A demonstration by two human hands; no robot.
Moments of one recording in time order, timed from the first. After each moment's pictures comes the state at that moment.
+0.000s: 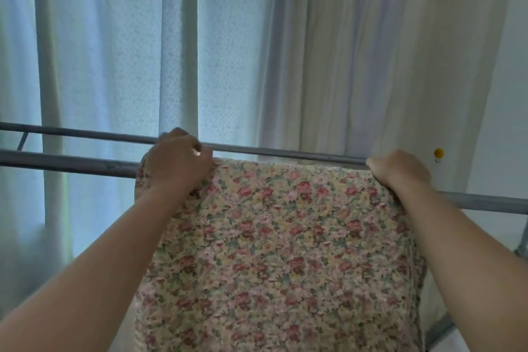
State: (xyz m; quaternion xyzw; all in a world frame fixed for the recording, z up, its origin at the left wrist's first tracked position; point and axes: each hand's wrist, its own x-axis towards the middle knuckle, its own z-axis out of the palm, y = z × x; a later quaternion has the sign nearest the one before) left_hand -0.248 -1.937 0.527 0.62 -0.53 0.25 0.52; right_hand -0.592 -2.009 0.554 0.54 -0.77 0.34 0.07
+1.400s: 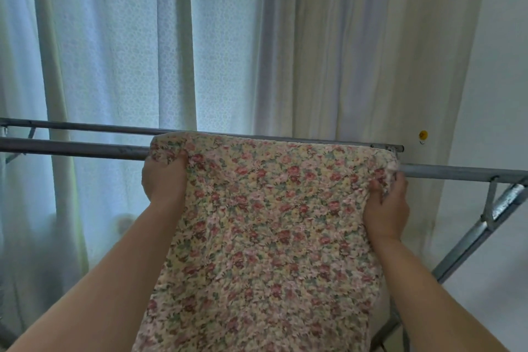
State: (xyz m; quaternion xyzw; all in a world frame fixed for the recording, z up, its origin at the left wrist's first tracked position) left_hand -0.250 -1.904 0.483 0.58 -0.32 -0.10 0.74; right_hand -0.586 -1.949 0.430 0.49 -0.53 0.69 0.03
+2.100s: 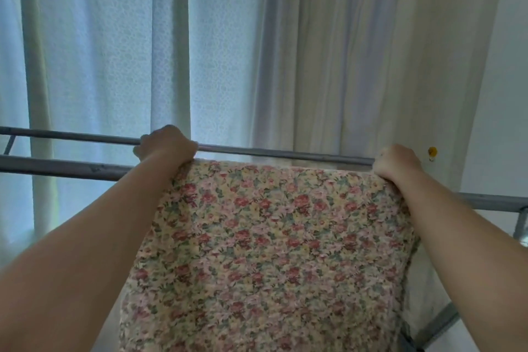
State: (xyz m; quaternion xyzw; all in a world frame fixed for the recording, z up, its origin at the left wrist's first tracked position) left_hand -0.237 -1.970 0.568 0.80 -0.46 0.06 0.38; right_hand -0.615 -2.032 0.565 0.59 -0.73 0.32 0.10
